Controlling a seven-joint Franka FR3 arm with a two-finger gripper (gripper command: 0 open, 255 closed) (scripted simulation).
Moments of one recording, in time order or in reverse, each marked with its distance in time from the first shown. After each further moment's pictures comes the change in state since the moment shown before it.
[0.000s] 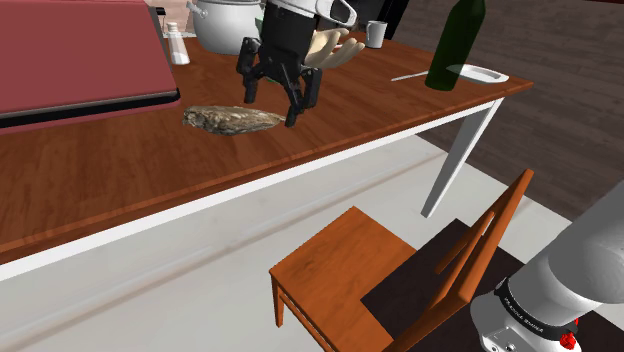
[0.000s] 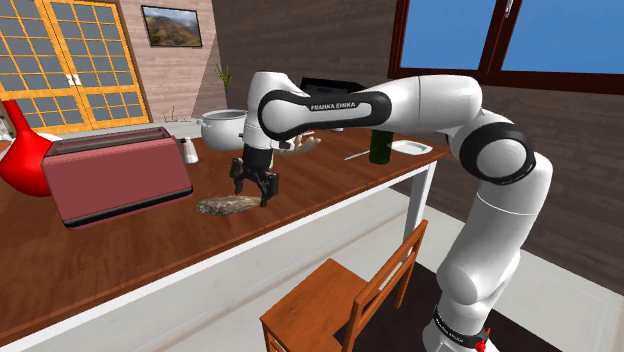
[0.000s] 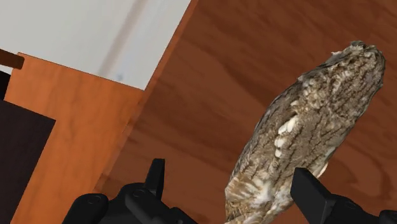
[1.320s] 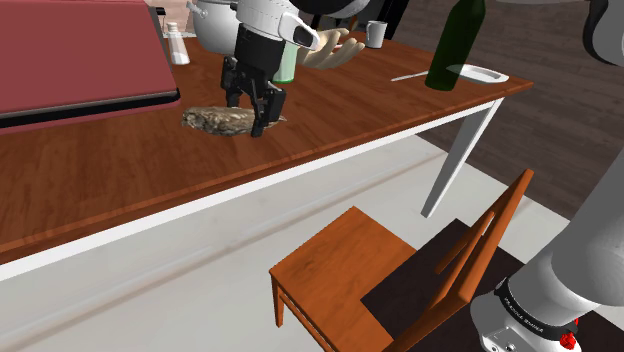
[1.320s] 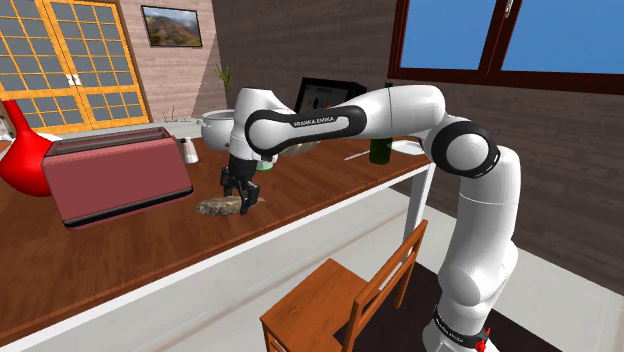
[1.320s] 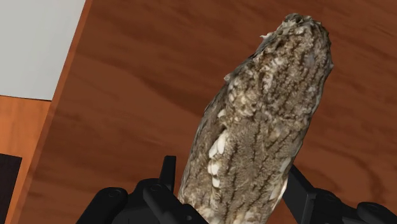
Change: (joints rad) arm 0.051 0.191 0.012 0.083 -0.136 0.111 0.229
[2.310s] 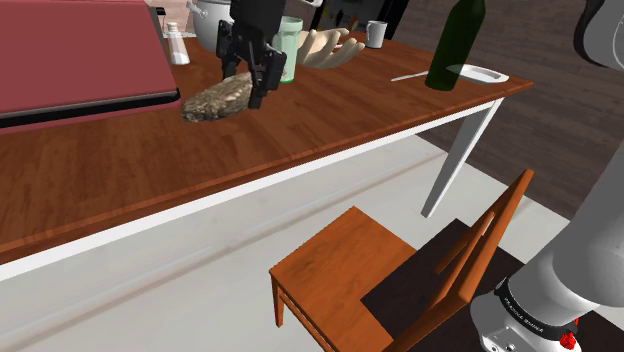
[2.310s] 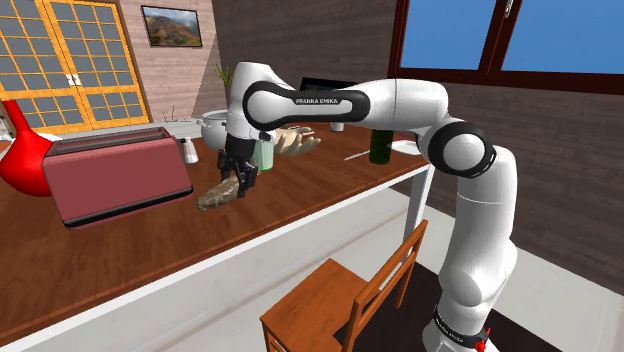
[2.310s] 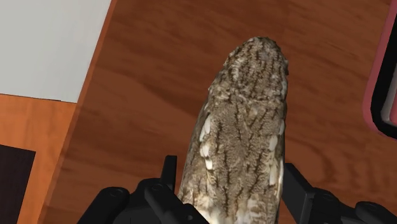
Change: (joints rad) arm 0.019 0.026 0.003 0.173 -0.024 -0.155 0.026
